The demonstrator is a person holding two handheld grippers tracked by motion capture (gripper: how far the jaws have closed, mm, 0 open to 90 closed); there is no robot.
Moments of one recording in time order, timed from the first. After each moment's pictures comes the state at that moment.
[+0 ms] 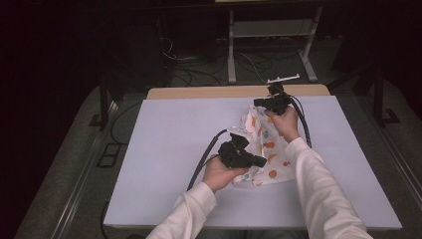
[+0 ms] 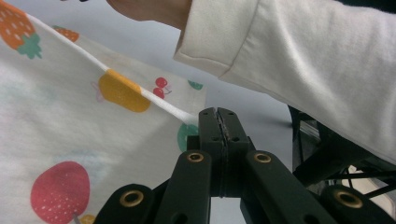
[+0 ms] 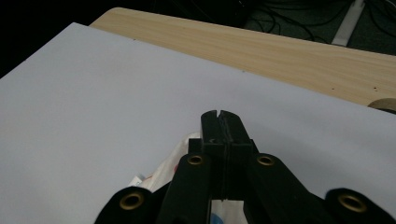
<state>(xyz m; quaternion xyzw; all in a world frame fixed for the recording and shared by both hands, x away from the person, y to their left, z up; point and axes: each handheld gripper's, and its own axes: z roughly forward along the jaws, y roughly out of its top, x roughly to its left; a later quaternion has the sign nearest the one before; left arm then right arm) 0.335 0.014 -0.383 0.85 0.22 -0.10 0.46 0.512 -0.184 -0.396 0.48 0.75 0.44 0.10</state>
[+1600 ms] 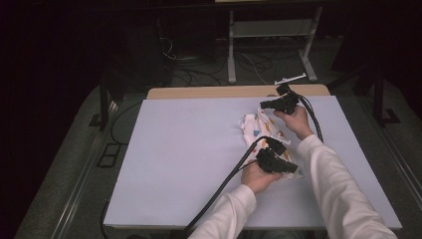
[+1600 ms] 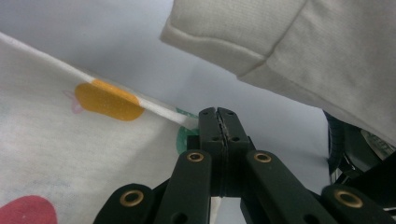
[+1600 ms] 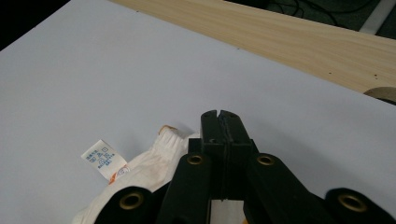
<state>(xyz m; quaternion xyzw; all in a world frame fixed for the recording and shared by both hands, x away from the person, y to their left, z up) 0.343 -0.086 -0.430 0.86 0.25 -0.12 0.43 0.525 -0.217 -0.408 0.44 0.79 0.43 0.06</state>
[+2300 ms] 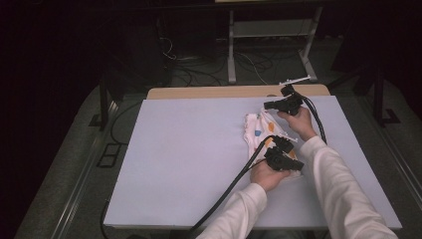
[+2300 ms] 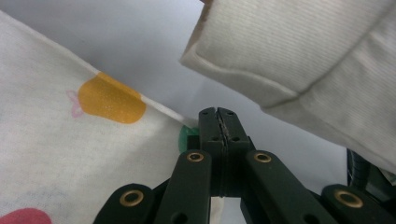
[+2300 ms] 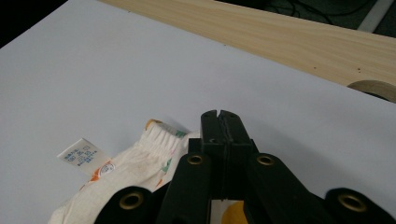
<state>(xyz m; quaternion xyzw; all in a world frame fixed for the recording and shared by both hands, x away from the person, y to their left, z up) 0.353 -0.112 -0.439 0.85 0.28 -0.12 0.43 0.527 -0.232 -0.416 0.44 0.78 0.43 0.07</state>
